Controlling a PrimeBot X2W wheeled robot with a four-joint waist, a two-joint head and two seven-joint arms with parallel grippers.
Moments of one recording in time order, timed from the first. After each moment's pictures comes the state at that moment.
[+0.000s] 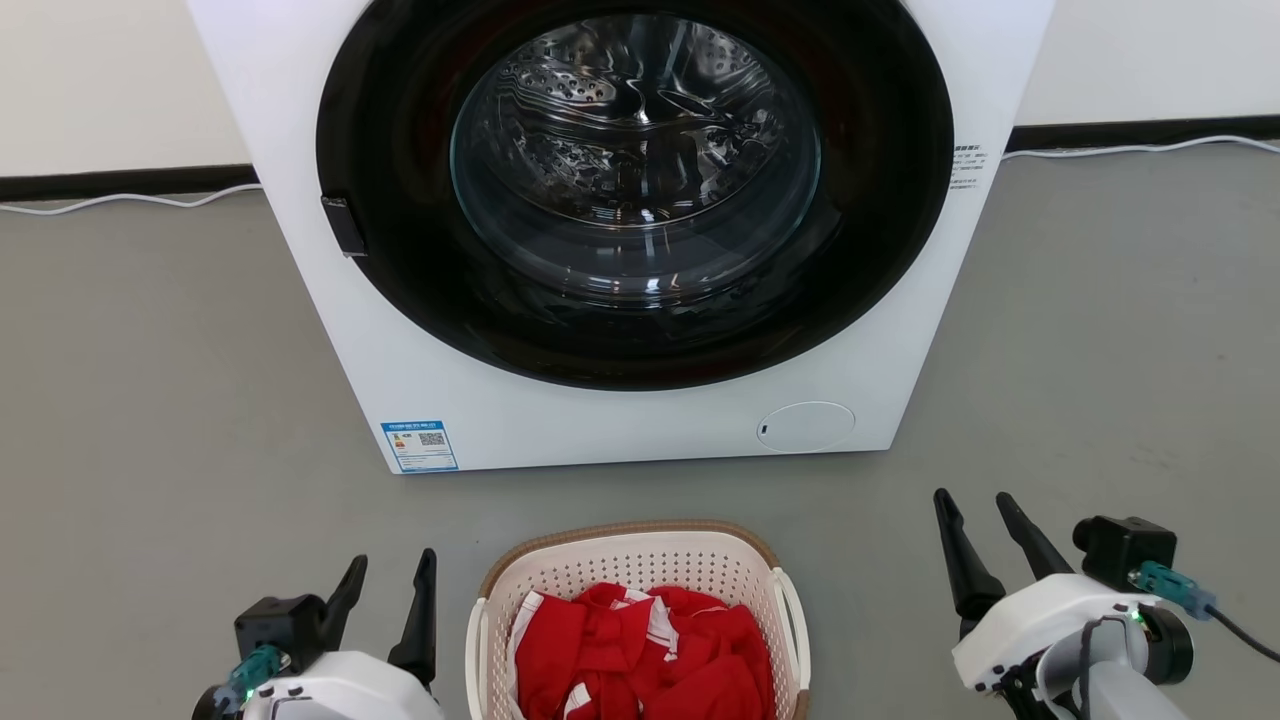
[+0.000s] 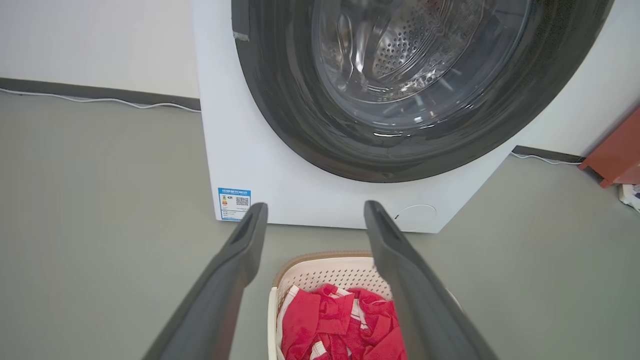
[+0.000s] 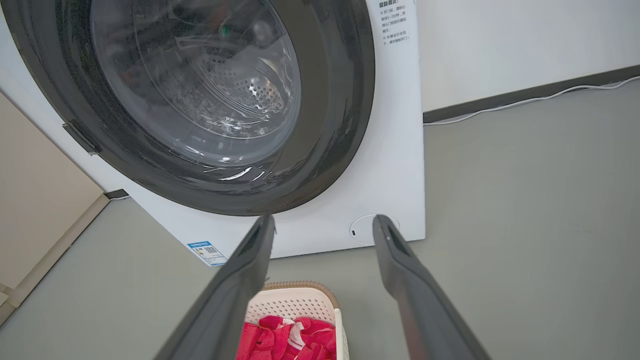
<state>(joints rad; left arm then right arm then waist) -0.15 0.08 -0.21 0.44 -0.42 -0.11 -0.16 -0.30 -0.14 0.26 0.56 0.60 0.13 -0.16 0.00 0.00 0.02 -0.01</state>
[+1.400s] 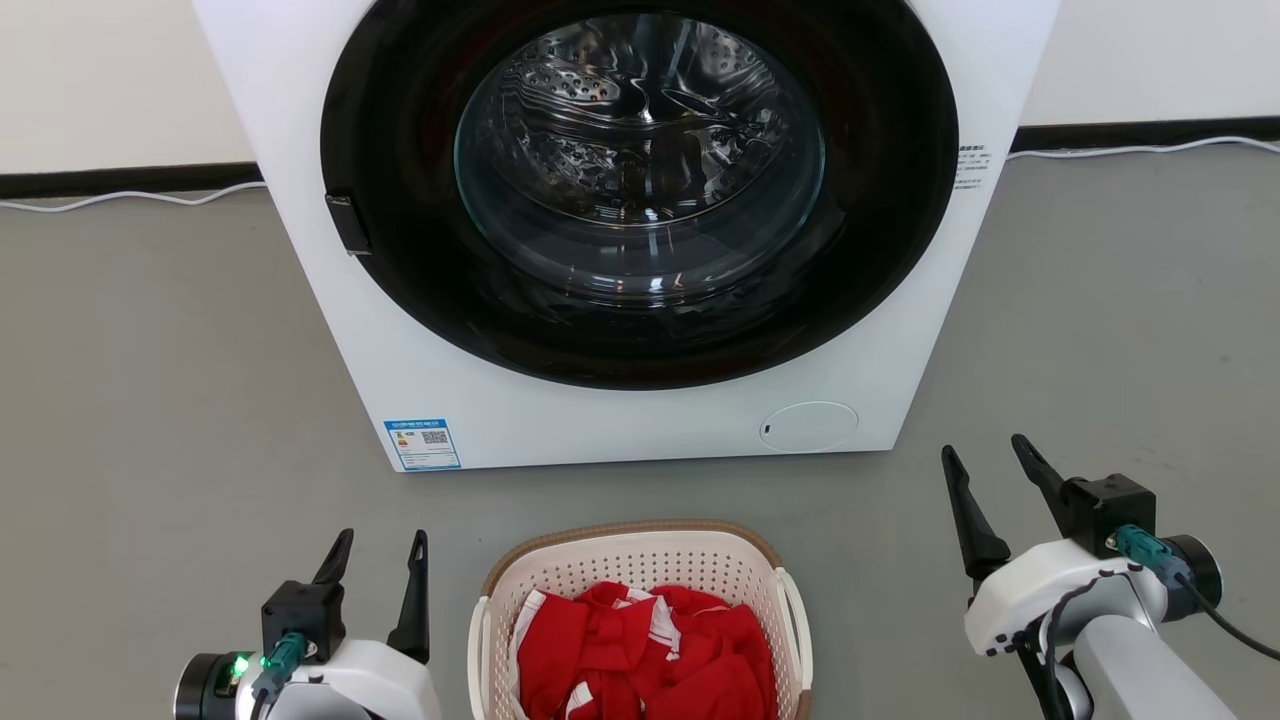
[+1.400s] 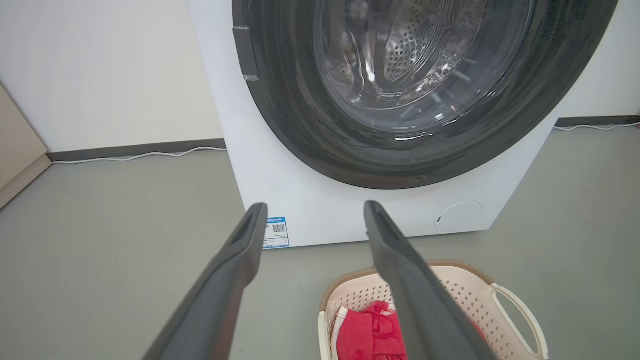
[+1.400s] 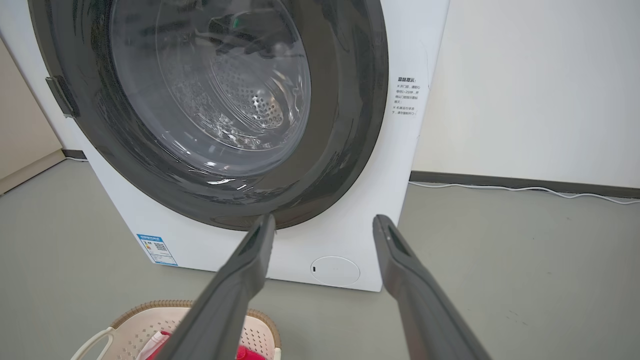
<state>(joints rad) -0.20 0.05 -0.13 0.52 -0.13 -0.08 -0.25 -0.40 -0.14 0.21 0.67 0.26 0.13 -0.25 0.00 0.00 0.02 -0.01</state>
